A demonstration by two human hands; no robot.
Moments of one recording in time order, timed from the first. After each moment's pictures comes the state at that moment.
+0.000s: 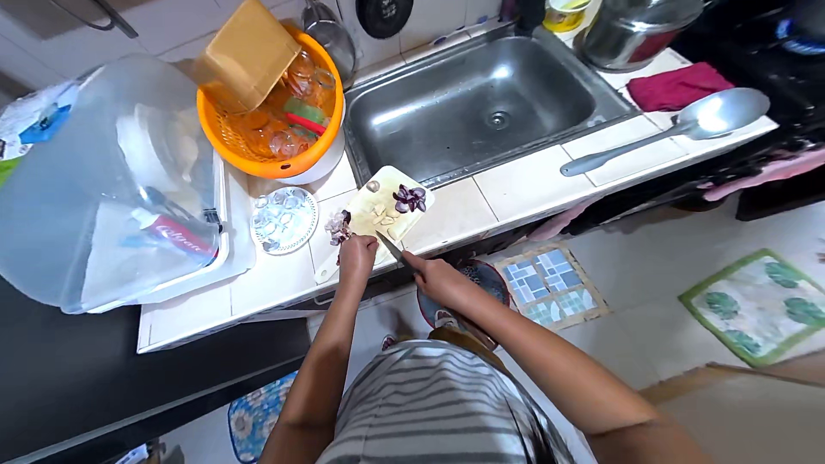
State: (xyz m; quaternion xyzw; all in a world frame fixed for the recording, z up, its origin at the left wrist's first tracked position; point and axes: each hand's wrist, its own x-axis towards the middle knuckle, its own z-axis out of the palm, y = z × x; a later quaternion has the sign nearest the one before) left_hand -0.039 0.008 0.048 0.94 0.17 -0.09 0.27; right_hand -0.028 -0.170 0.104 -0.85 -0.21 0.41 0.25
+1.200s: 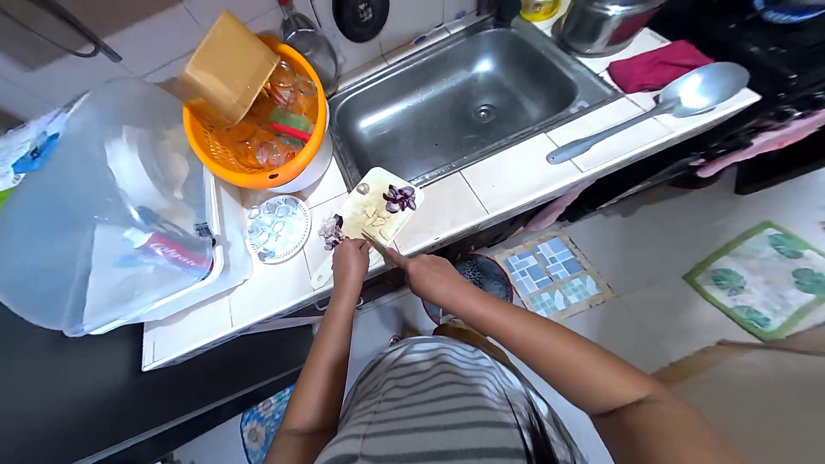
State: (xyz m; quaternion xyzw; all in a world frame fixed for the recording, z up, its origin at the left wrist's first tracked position) left_hand -0.039 0.003 0.053 0.95 0.19 -0.11 0.24; right_hand -0.033 -0.164 0.094 -0.88 -0.25 0.37 0.17
